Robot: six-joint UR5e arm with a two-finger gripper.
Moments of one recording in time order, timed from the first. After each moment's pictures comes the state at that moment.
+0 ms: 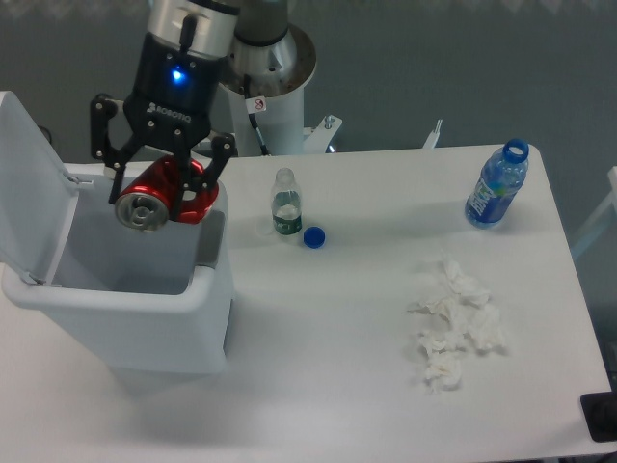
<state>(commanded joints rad) 2.27 -1.58 -1.58 -1.03 1.06 0.18</state>
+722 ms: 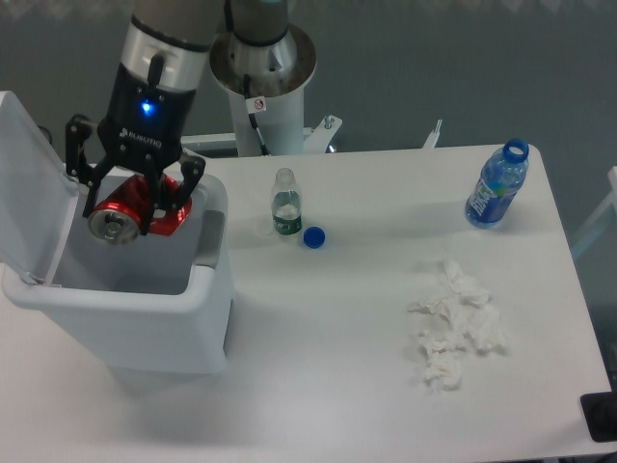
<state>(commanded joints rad) 2.20 -1.65 -1.60 -1.03 1.06 0.18</state>
